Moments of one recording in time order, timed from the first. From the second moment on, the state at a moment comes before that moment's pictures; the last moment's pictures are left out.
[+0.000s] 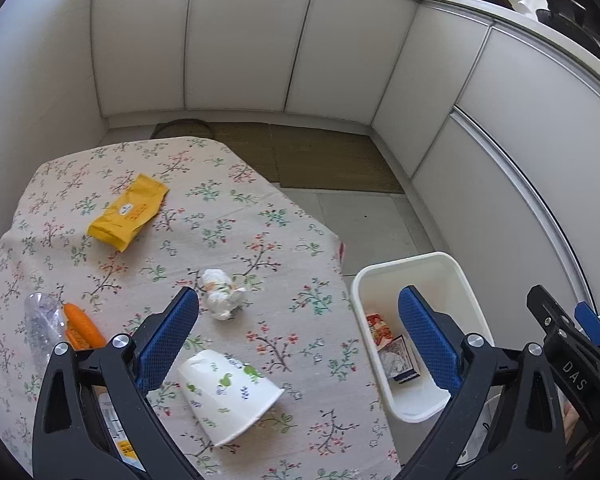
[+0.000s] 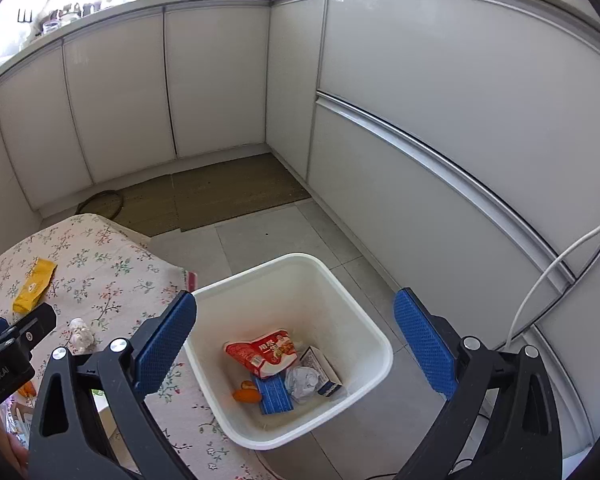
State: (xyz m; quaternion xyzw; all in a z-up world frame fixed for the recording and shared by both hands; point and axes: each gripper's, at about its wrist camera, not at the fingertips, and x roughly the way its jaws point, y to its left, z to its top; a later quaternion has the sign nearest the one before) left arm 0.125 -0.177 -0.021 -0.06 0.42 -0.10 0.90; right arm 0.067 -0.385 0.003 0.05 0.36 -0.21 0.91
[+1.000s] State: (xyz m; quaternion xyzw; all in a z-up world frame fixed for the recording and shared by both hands) left arm 0.179 -0.014 -0.152 -0.13 0.59 0.09 0.79; right arm 0.120 -0.267 -0.024 0.00 0.41 -0.11 0.91
